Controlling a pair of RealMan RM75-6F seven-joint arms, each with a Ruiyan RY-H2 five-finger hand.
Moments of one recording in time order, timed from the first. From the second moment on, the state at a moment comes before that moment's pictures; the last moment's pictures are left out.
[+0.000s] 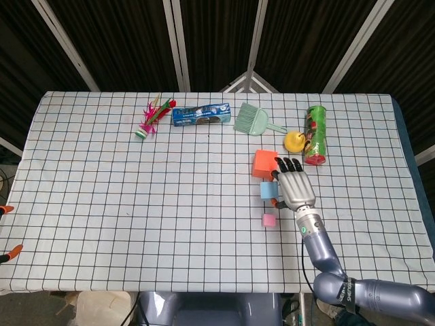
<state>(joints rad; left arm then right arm) -0.02 -0.99 -0.04 -1.71 1.36 1.44 0.02 0.75 -1.41 0.25 -1.77 -0.70 1.13 -0.65</state>
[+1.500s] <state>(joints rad) -0.04 -1.04 -0.08 -1.72 1.21 1.42 0.16 1.10 -1.42 0.36 -1.44 -0.26 0.87 -0.73</state>
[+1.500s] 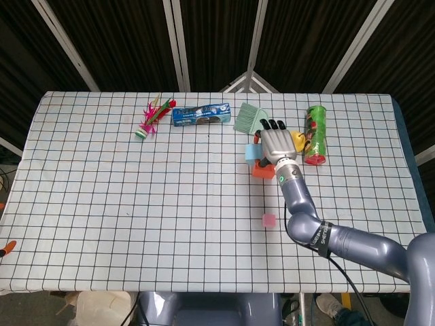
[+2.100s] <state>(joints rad) -0.04 -1.05 -0.09 -1.72 1.19 1.42 0.19 1.10 -1.38 0.31 -1.41 -0.27 0.83 -0.65</state>
